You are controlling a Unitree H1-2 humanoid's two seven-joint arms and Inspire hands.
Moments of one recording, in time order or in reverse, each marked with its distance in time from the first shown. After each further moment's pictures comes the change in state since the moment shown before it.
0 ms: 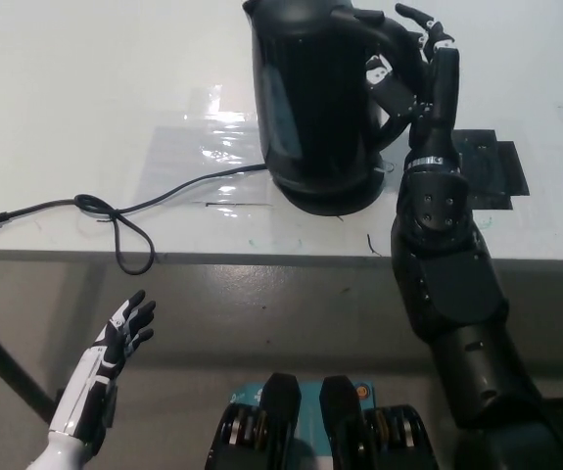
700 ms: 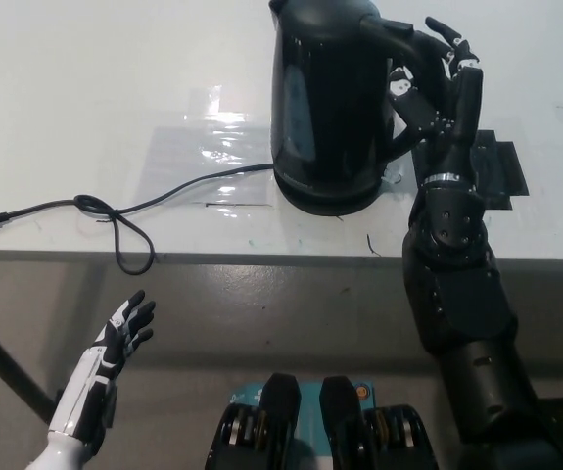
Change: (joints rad) left_arm 0.000 0.001 0.000 0.000 -0.001 0.000 -0.001; right_arm 0.052 0.002 -0.040 -0.015 0.054 -0.063 0.005
